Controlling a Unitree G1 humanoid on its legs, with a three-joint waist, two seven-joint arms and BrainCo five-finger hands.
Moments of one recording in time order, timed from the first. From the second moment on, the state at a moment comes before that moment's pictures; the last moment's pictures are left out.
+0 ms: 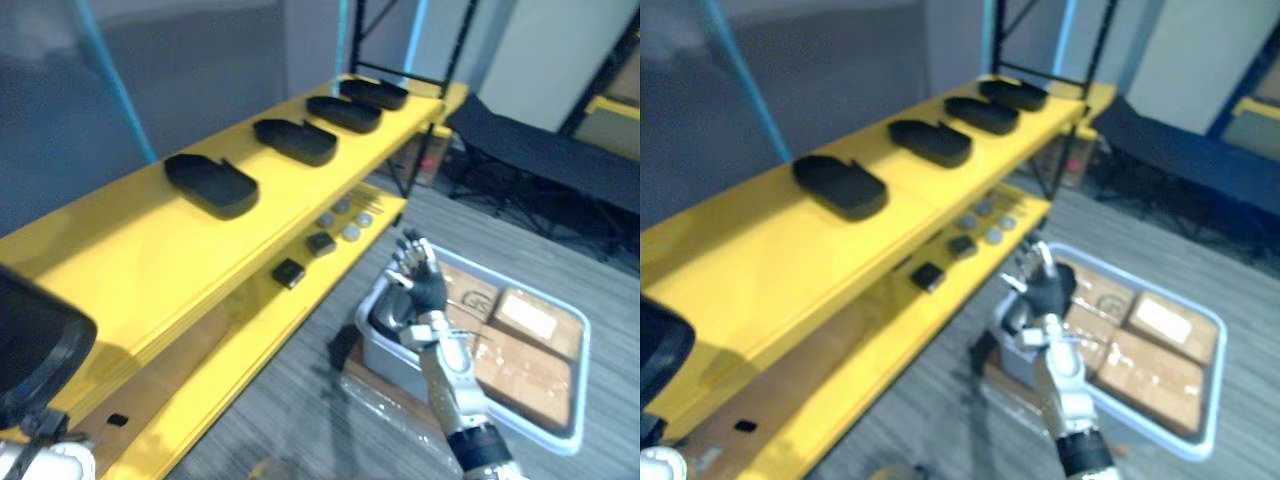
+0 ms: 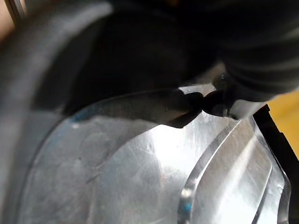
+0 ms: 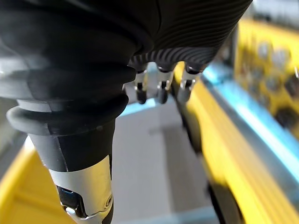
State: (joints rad) left arm 0.39 -0.05 0.76 -0.37 0.05 -0.25 0.73; right arm -0.17 -0.07 0.19 0.23 0.42 -0.29 0.04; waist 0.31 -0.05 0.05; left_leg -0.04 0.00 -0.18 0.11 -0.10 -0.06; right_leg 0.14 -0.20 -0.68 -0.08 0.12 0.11
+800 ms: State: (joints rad) left arm 0.30 0.09 0.58 -0.46 0.00 -0.33 0.54; right arm -0.03 -0.12 0.05 0.21 0.30 -0.26 -0.07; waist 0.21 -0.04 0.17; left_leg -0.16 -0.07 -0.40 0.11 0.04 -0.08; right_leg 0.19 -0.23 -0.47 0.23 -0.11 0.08
